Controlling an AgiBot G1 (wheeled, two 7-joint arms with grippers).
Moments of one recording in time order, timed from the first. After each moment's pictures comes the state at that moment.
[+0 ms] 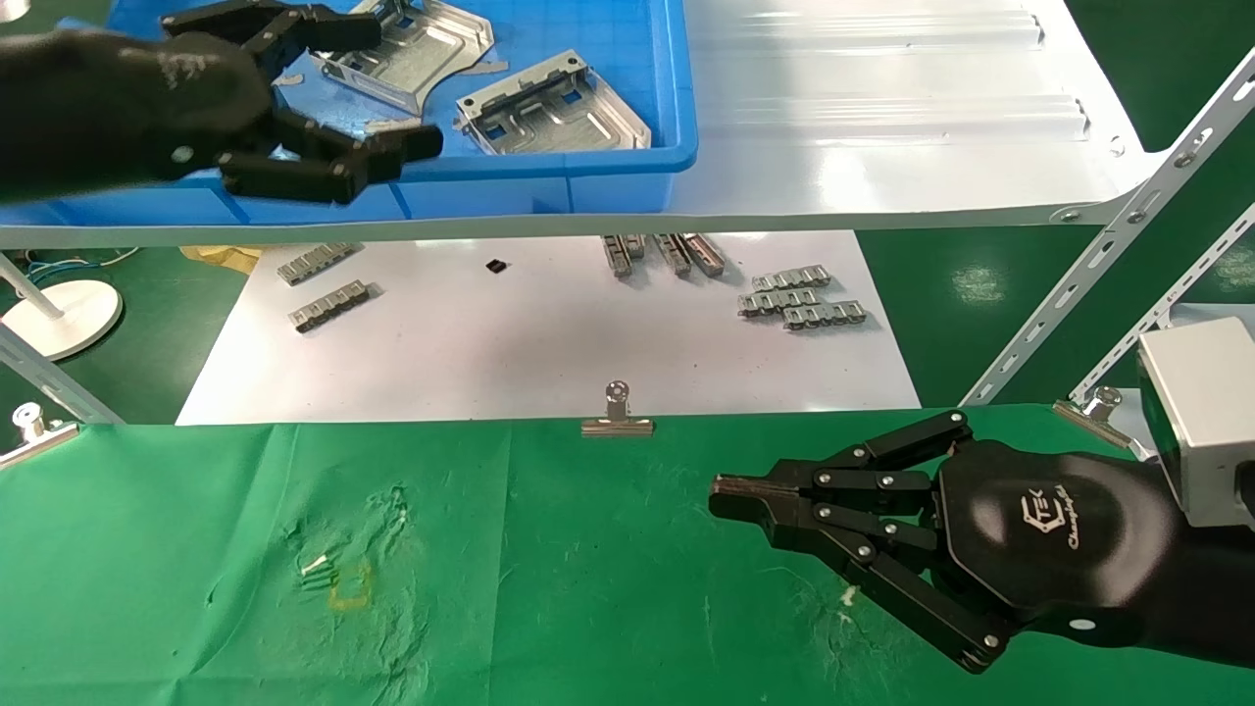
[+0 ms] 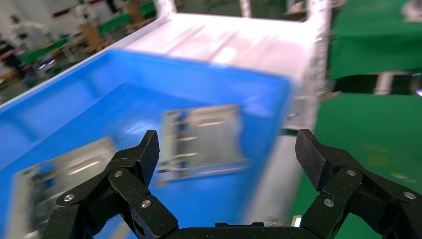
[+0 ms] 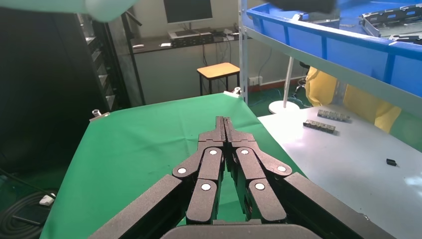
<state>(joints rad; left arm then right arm) -1.74 0.86 0.41 -0.70 1.15 1.33 -0.10 1.09 -0.57 -0.38 1.24 -0.65 -1.44 0.13</state>
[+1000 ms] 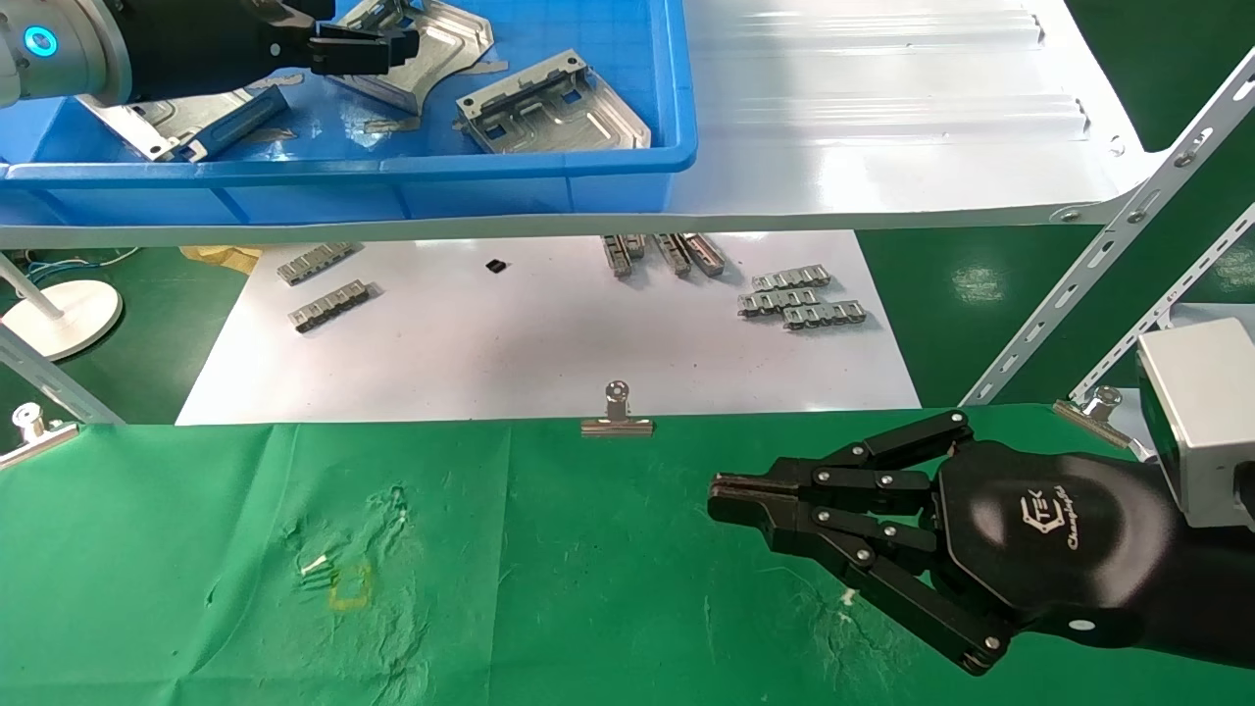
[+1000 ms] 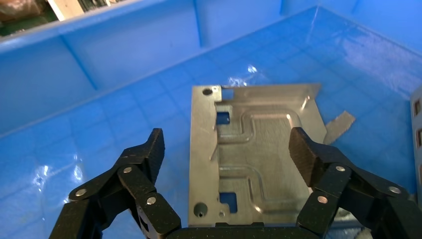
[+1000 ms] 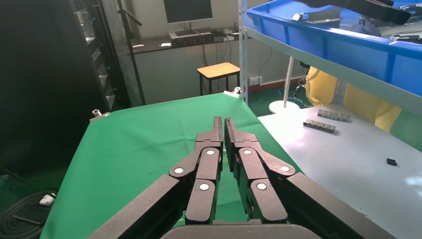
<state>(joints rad) -2.07 1.18 0.52 -0.01 1.41 0.89 -0.07 1.09 -0.57 -0.38 1.24 -0.65 -1.44 0.13</state>
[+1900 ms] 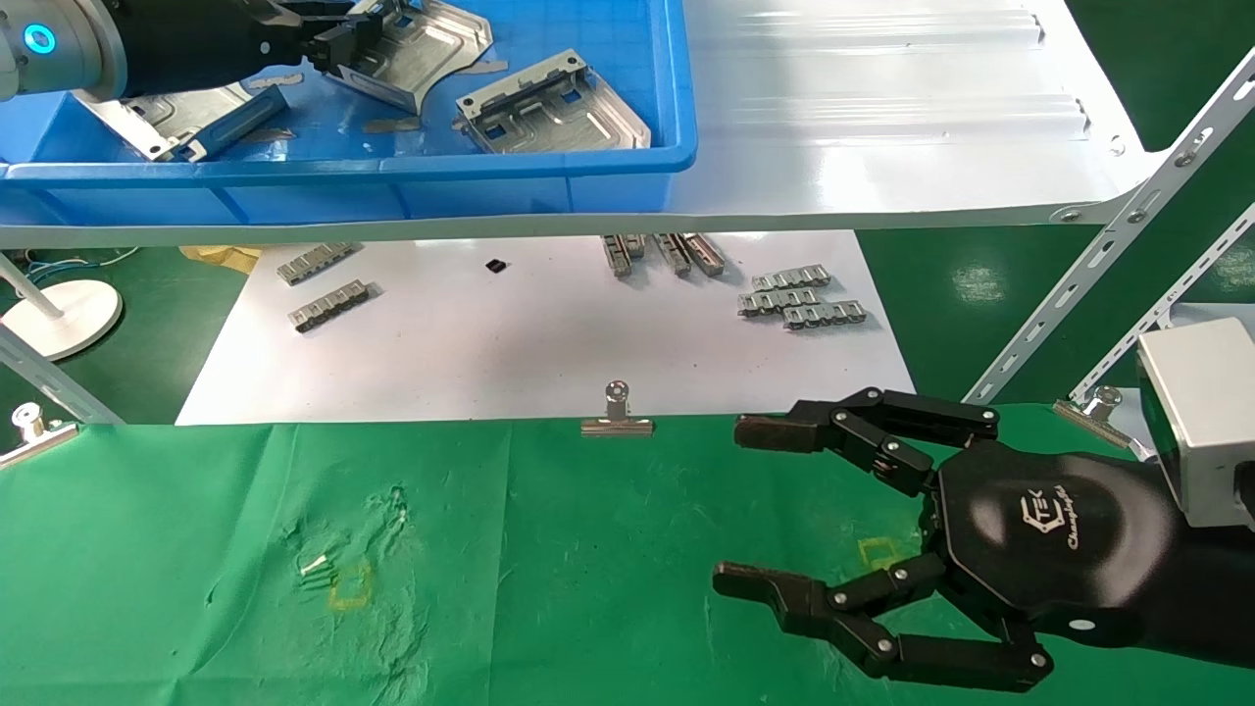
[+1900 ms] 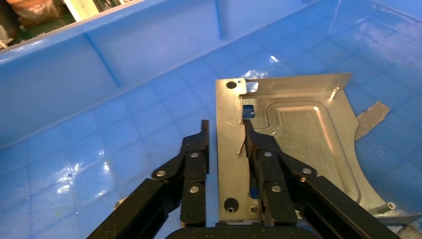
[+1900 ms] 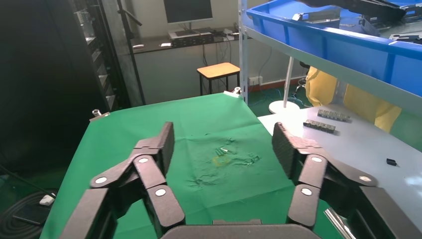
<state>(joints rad) -2.08 1.19 0.54 -0.01 1.43 0.84 -0.07 1.09 -0.57 -0.38 1.24 -0.65 -1.44 0.13</state>
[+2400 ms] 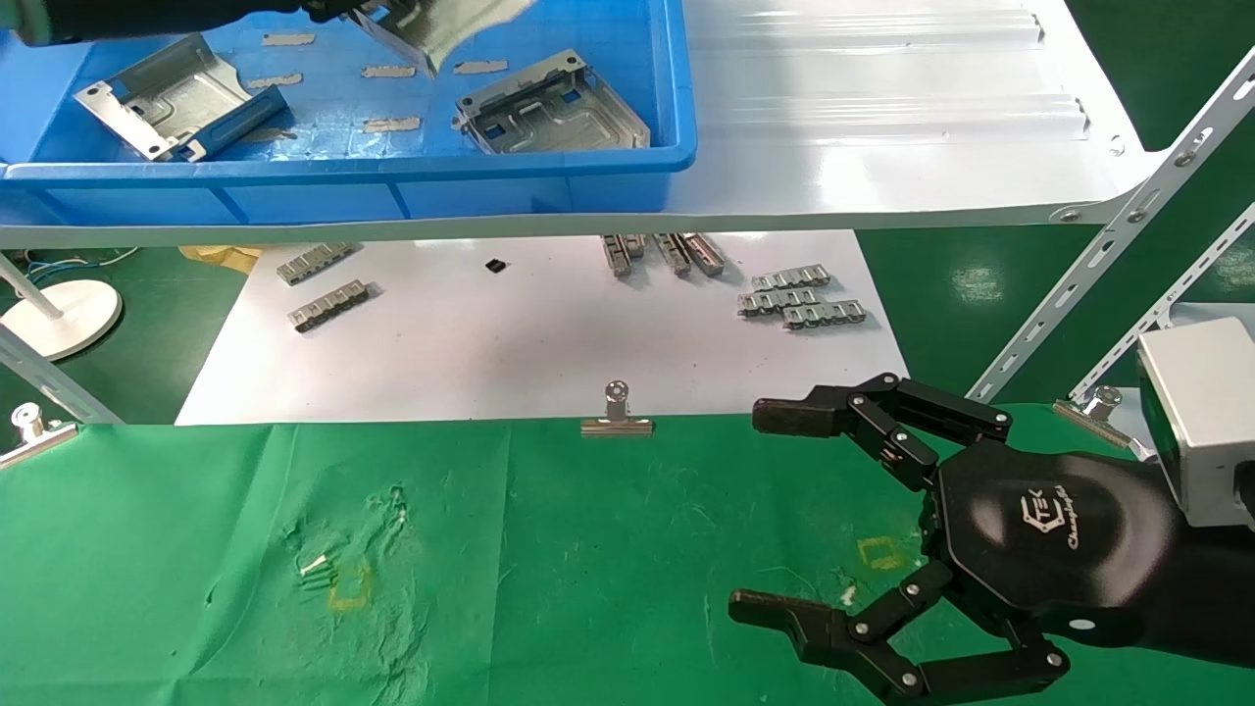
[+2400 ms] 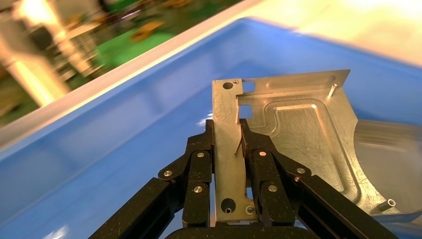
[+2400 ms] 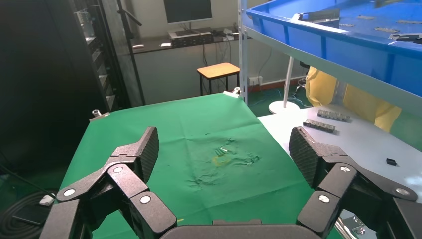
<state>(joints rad) -2.11 1.10 0.50 -0.10 1.36 1.20 0.06 1.09 -0.57 -0.38 1.24 -0.65 -1.44 0.13</state>
